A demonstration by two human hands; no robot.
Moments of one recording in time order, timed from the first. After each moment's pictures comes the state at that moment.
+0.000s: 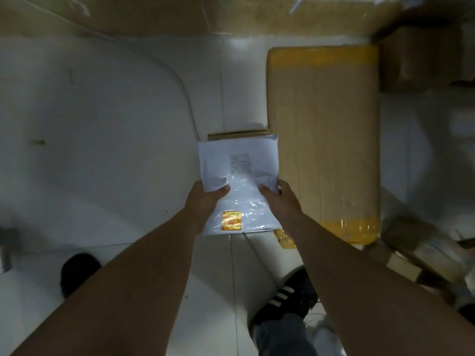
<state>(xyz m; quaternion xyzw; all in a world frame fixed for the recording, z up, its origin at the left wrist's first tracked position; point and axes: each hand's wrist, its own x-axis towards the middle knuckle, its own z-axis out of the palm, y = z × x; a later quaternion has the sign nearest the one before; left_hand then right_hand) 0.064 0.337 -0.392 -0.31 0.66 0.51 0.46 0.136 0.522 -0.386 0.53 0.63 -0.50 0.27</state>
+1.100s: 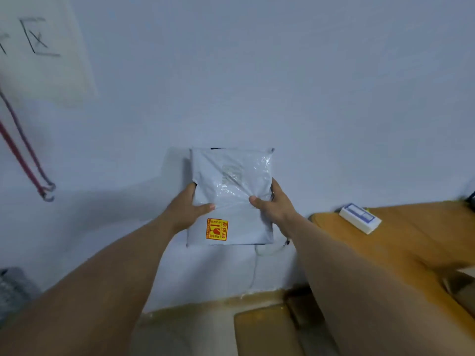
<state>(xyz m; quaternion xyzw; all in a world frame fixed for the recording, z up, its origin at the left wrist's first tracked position) -0.173 0.376 0.418 0.22 0.82 0.52 0.13 -0.070 0.619 0.420 0.17 0.76 -0.62 -0.12</state>
